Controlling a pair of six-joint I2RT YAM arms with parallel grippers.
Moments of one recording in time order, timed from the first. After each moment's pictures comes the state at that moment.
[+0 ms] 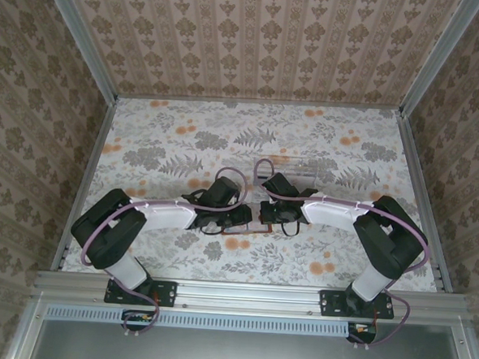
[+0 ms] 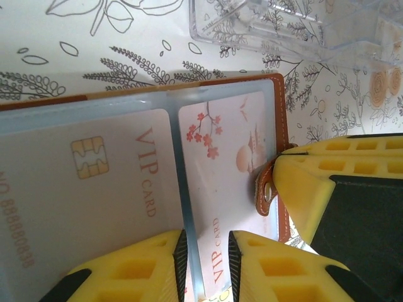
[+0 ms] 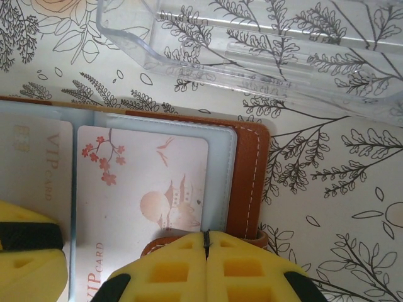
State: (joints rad) left arm -0.85 1.59 0.70 0.01 0.25 -0.93; right arm 0.70 1.65 0.86 -0.30 -0.04 0.58
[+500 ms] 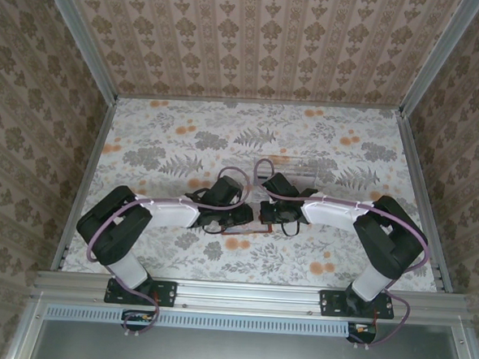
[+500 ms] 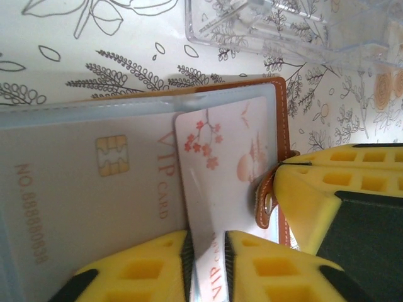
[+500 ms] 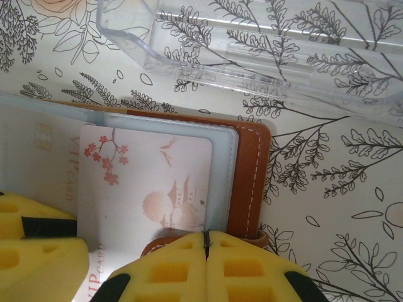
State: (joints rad) left arm -0.85 1.63 0.72 0.02 0.26 -0.93; right arm 0.70 1.65 0.86 -0.30 -0.04 0.58
